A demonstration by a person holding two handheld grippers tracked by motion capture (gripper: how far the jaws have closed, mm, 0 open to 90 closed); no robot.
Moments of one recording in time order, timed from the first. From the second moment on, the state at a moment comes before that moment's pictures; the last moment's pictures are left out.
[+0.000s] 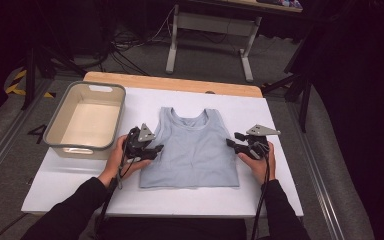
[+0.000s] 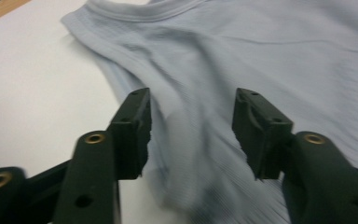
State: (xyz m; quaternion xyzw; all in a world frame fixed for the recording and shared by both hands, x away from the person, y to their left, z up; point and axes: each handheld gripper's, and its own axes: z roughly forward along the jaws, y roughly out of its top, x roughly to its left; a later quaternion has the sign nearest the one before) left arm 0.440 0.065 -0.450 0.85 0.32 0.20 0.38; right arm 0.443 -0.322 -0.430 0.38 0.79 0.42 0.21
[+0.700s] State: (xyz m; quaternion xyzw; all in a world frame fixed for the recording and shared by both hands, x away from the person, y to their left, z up) left arm 0.450 0.078 -0.417 0.82 0.34 0.22 0.41; right arm 0.442 -0.317 -0.419 0.38 0.80 0.42 0.18
